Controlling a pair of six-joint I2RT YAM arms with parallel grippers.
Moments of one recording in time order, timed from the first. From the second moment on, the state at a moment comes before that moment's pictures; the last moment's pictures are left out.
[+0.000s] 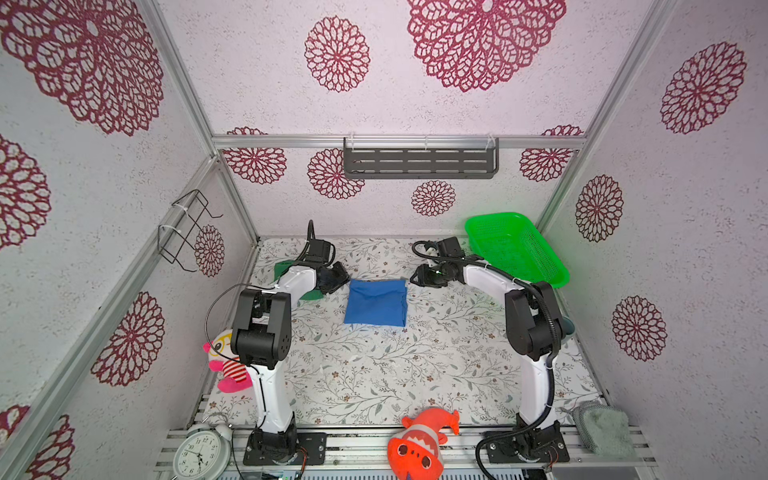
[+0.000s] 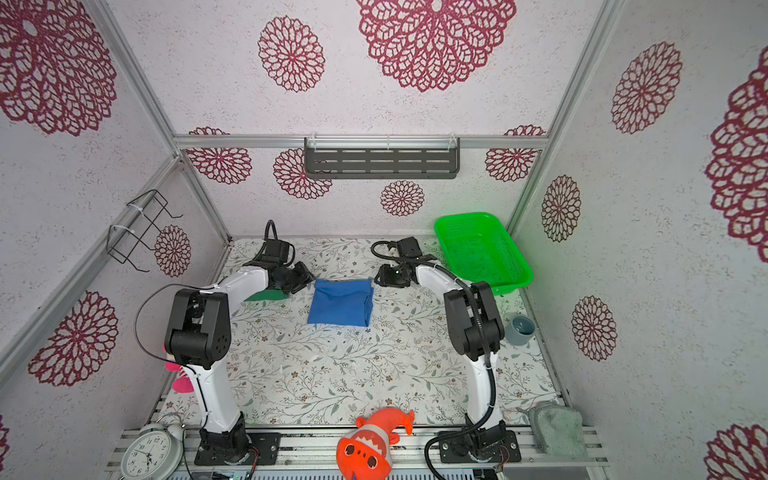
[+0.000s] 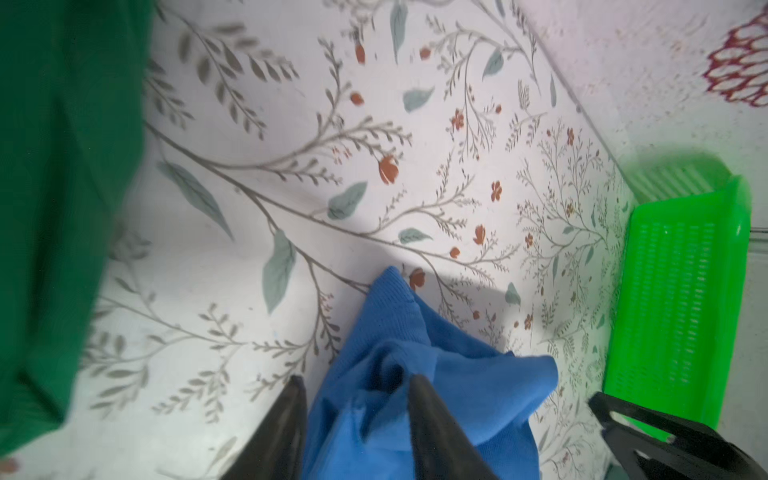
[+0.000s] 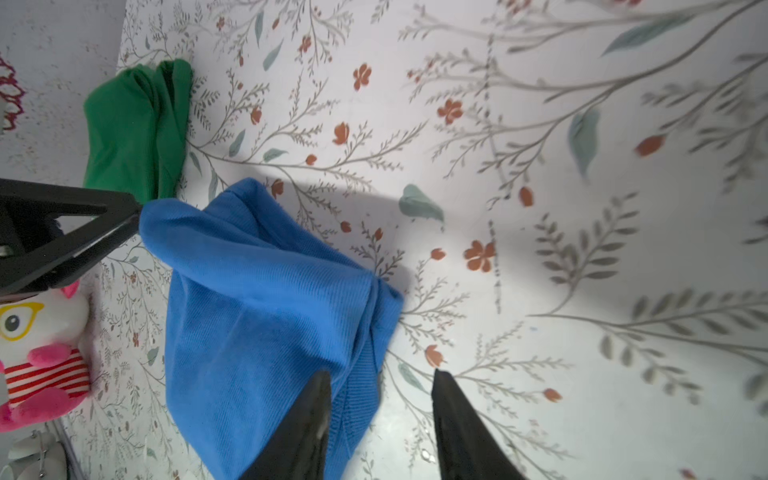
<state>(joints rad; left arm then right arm) -0.13 1.98 1.42 -0.39 0.25 -0.68 0.38 2.08 1.64 -0.46 -0.38 0.32</state>
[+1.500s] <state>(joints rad) -0.22 1.68 1.26 -0.31 0.18 -0.71 0.56 1.58 1.09 -0.20 -0.14 0.50</state>
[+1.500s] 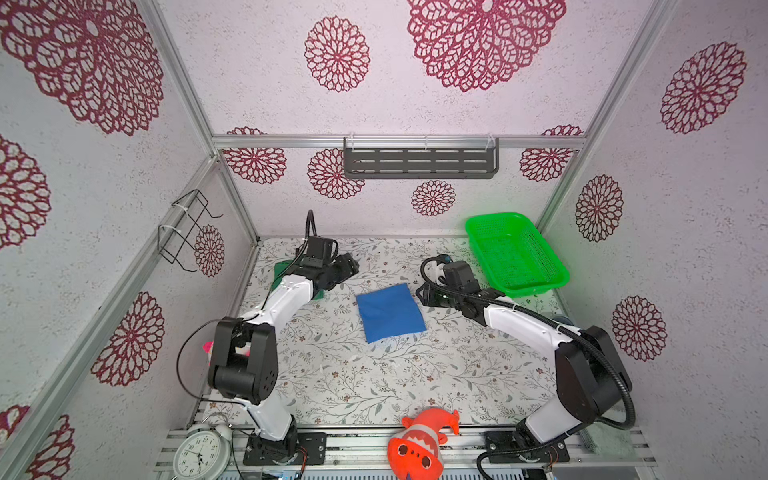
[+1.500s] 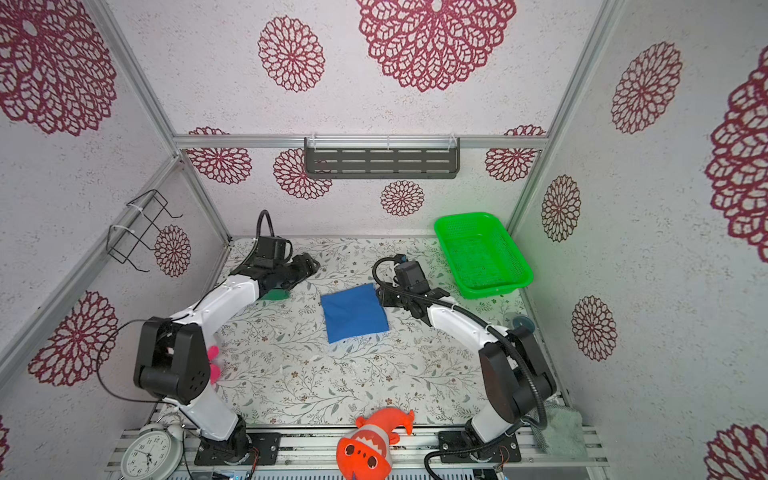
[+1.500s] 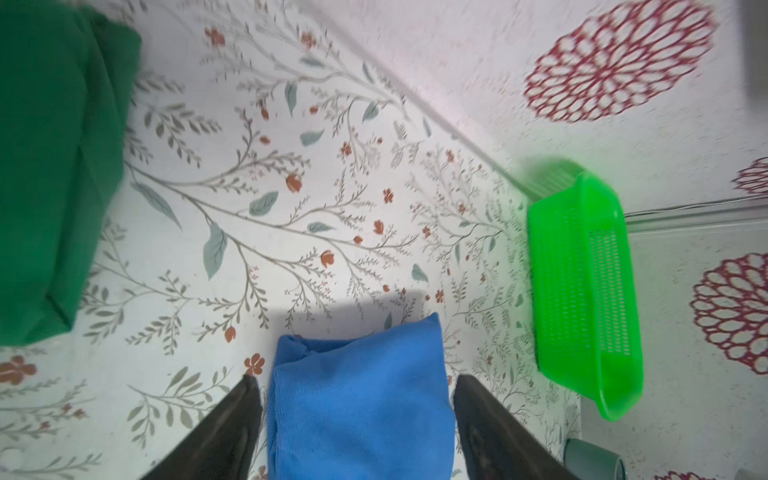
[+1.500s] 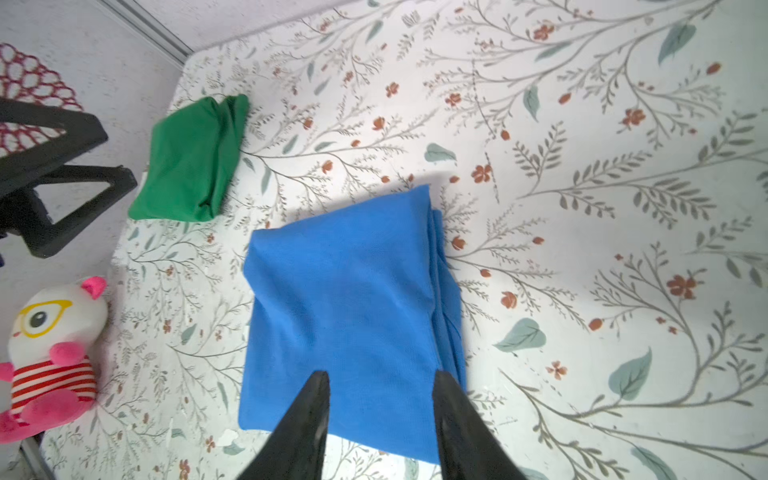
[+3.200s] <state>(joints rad) -0.47 1.71 1.05 -0.34 0.12 -0.84 0.60 1.96 1.17 0.18 -0.08 0.39</state>
